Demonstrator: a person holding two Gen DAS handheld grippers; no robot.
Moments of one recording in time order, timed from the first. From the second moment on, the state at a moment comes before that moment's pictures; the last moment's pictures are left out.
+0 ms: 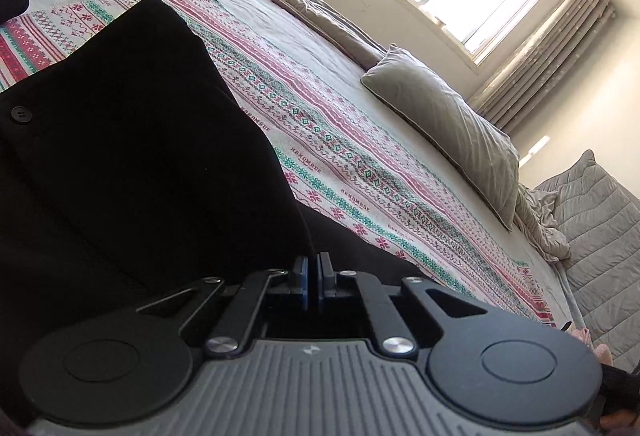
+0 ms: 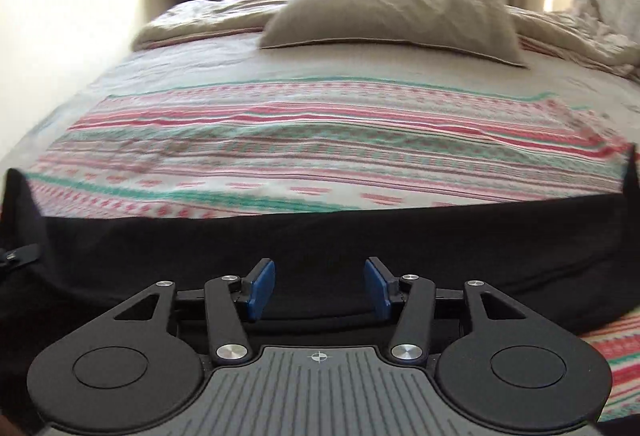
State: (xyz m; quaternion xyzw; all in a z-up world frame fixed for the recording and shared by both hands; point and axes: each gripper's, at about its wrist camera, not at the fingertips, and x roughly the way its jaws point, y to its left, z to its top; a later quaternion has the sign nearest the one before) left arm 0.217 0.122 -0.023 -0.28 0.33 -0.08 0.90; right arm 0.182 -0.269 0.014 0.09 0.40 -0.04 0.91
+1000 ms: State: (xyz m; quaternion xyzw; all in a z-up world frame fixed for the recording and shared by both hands) left arm 0.220 0.115 -0.025 -0.23 0.32 -0.05 0.92; right arm 0.179 -0.413 -0.067 0.27 0.31 -0.23 0.88
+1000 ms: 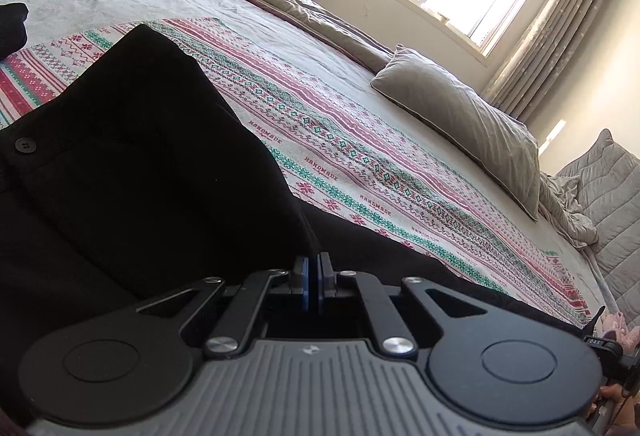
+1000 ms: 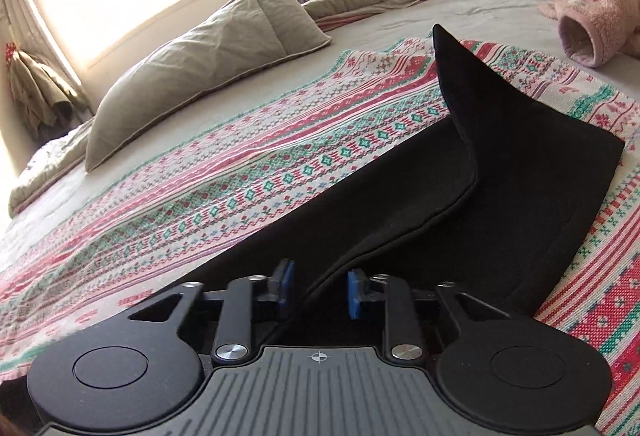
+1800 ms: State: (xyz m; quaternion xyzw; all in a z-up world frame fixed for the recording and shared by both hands) left arm 0.075 0.189 0.005 -0.20 0.31 -0.09 0.92; right arm -0.039 -0.301 0.069 0.11 0.26 -0.17 0.94
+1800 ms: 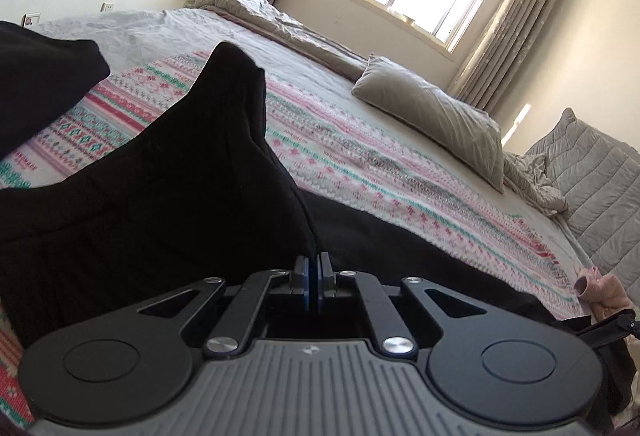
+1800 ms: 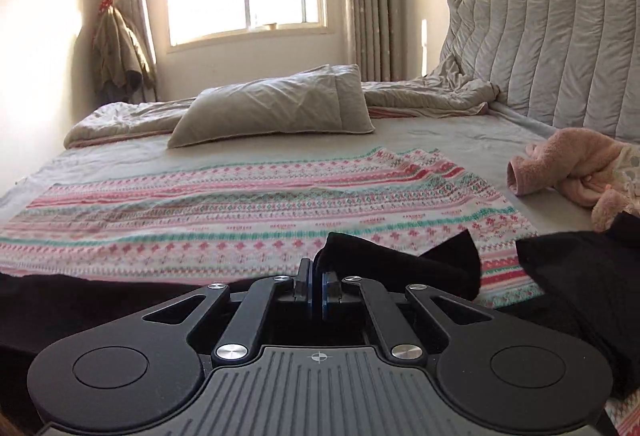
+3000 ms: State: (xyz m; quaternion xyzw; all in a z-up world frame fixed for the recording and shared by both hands) left arm 0.045 0.279 -0.003 -0.24 0.28 -0.01 0.93; right arm -0.070 -0.176 0.031 -0.04 0.32 -0.03 0.95
